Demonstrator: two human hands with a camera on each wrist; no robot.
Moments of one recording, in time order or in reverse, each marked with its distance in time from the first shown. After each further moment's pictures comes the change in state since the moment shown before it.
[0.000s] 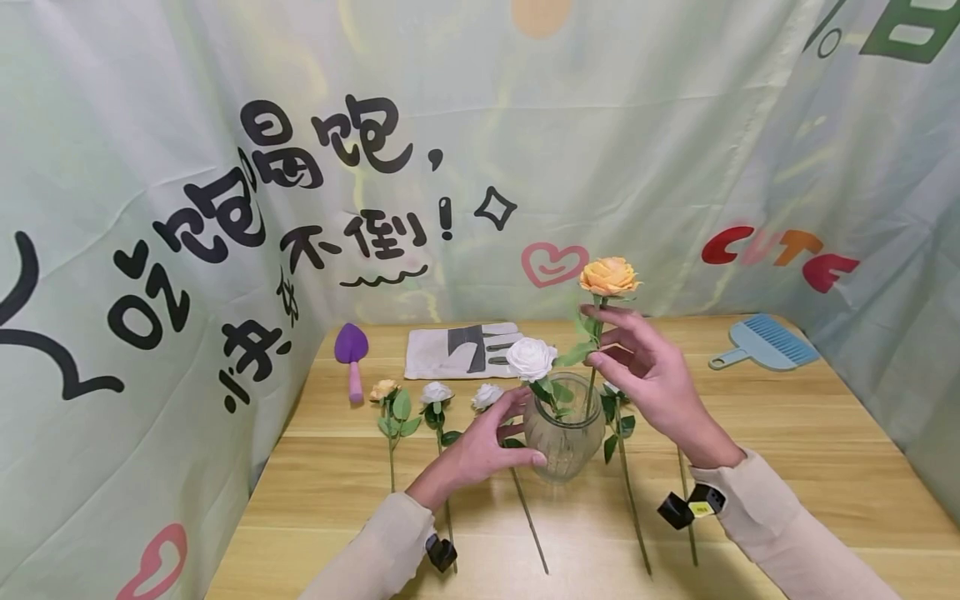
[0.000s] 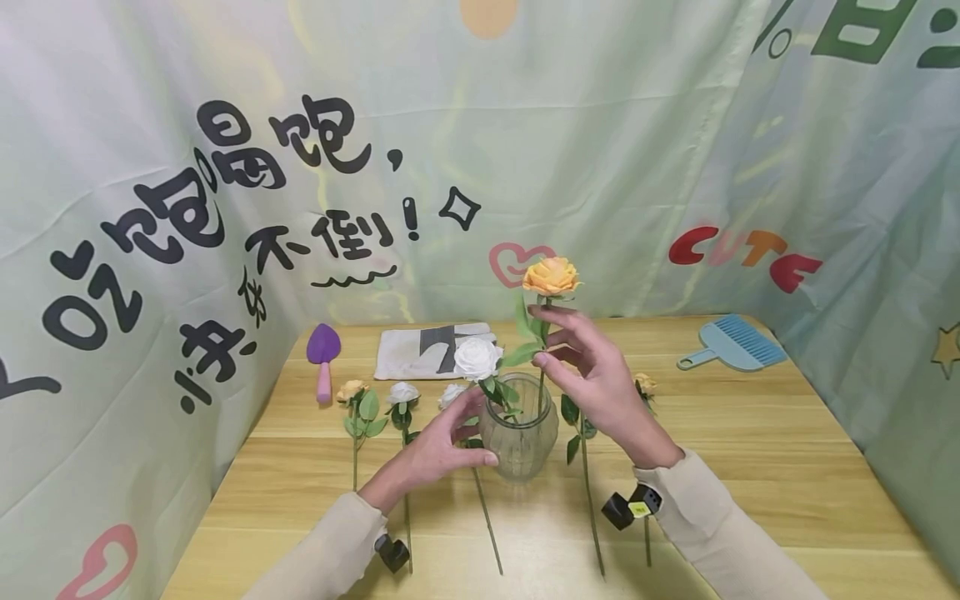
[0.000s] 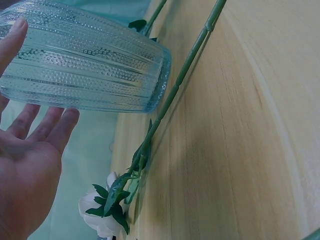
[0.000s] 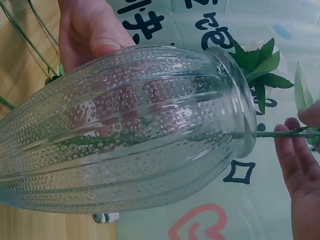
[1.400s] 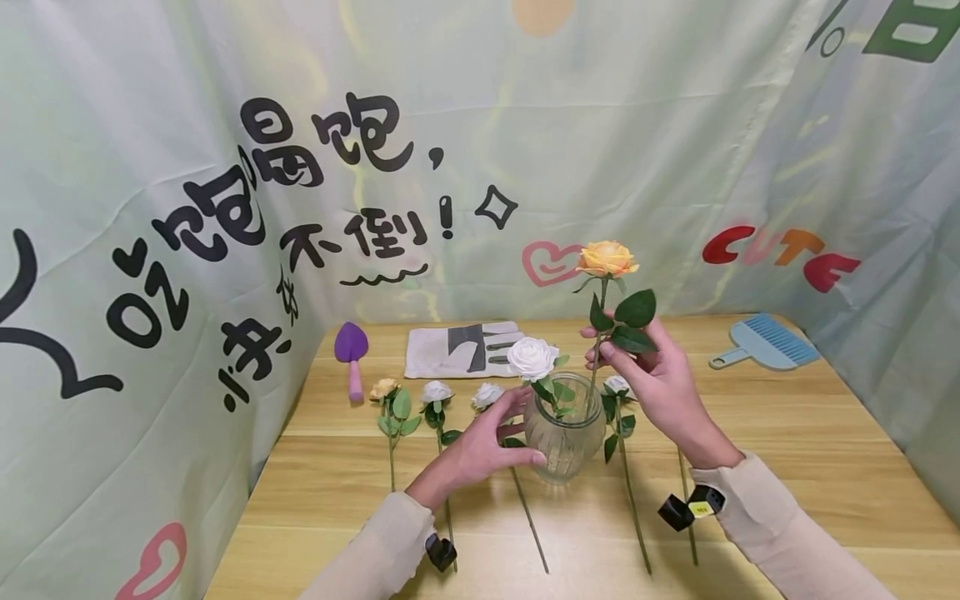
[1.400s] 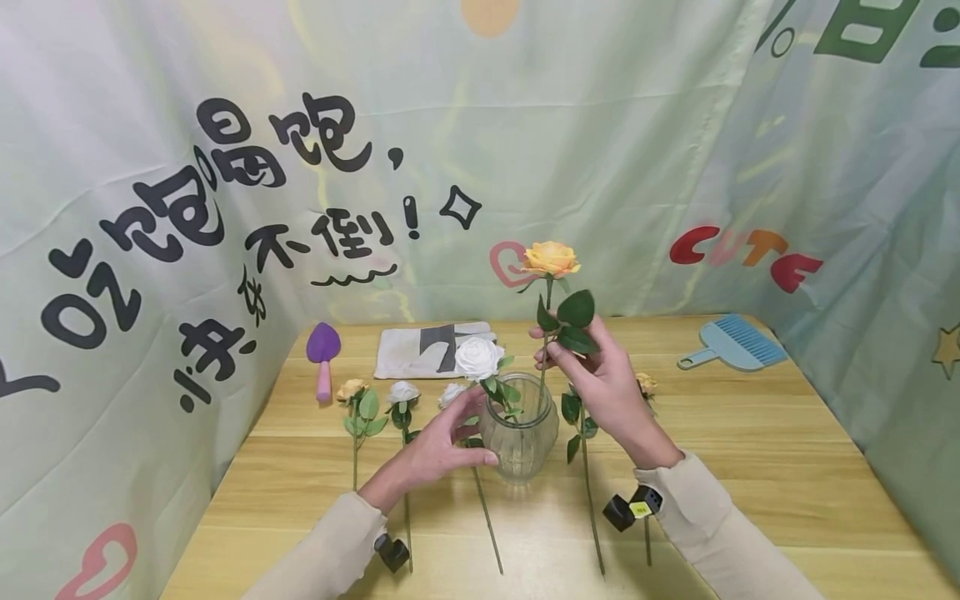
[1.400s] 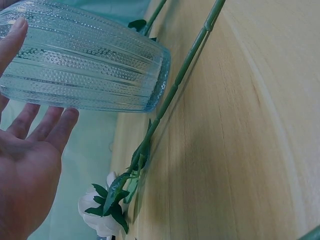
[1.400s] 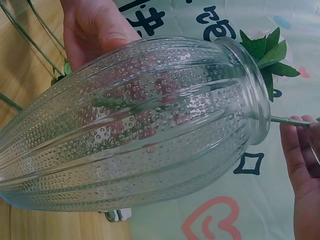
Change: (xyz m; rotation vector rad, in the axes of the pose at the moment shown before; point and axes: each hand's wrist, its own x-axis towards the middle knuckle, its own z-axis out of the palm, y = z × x) left_hand 0.000 -0.001 0.000 0.002 0.008 -0.009; right_hand -0.003 0.010 -0.003 0.152 0.054 0.067
